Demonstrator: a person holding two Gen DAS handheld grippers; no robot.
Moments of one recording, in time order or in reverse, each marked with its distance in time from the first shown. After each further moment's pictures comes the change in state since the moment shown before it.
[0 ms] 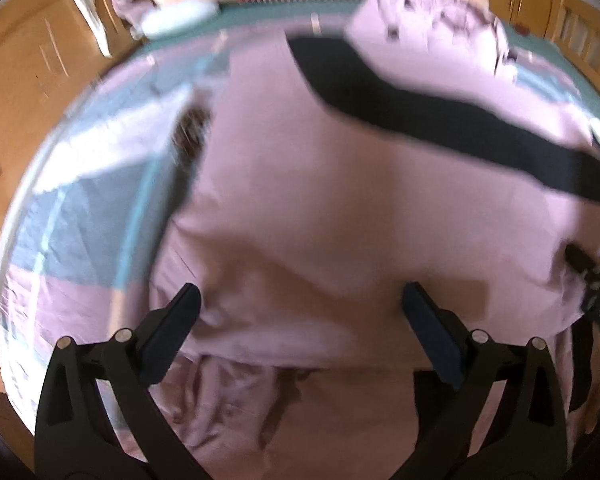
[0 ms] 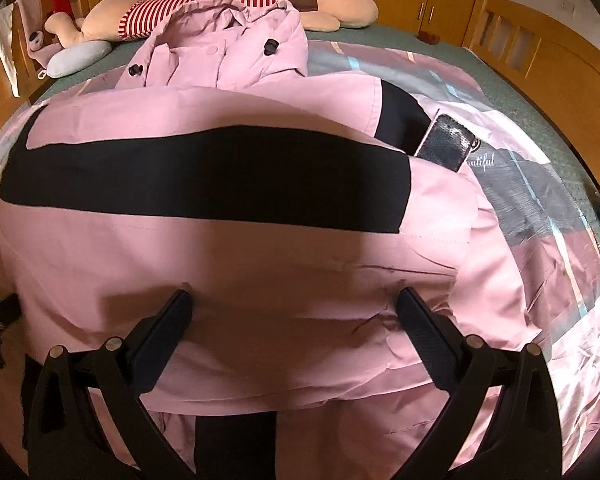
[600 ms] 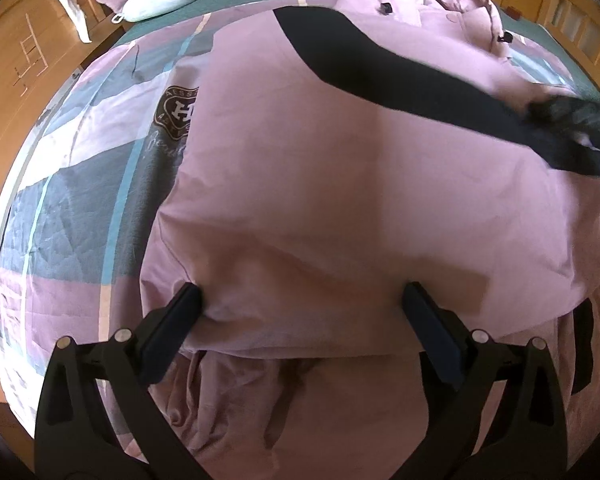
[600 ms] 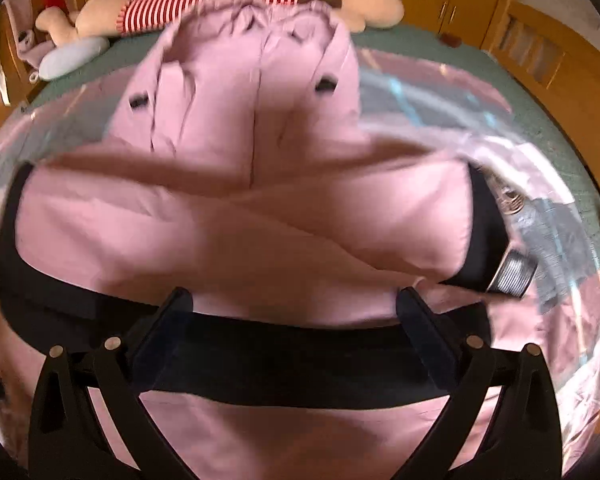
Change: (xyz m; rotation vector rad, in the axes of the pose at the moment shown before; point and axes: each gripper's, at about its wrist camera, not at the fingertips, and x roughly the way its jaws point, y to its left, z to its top) left arm 0.003 0.003 0.001 0.042 0.046 -0.047; right arm 0.040 0.048 0.083 -0.020 0.068 0.001
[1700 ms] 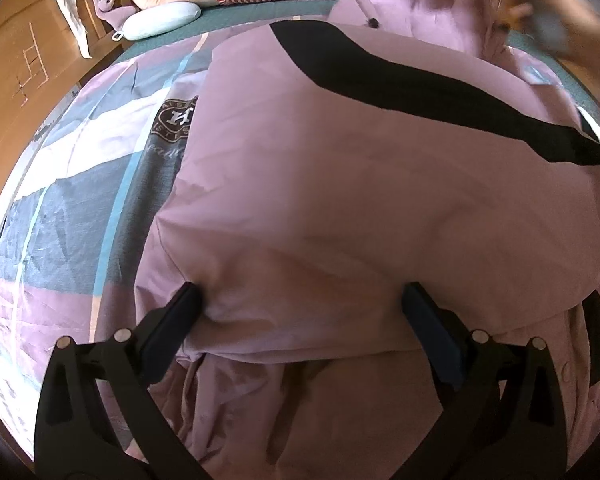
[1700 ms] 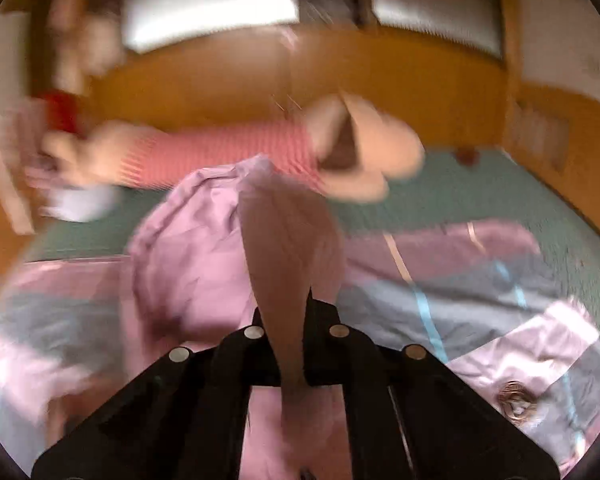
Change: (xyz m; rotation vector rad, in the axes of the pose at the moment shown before) left arm 0.003 -0.001 -0.012 0.004 -0.089 -0.006; right arm -0.084 -0.022 0.157 0.010 -0.502 0.154
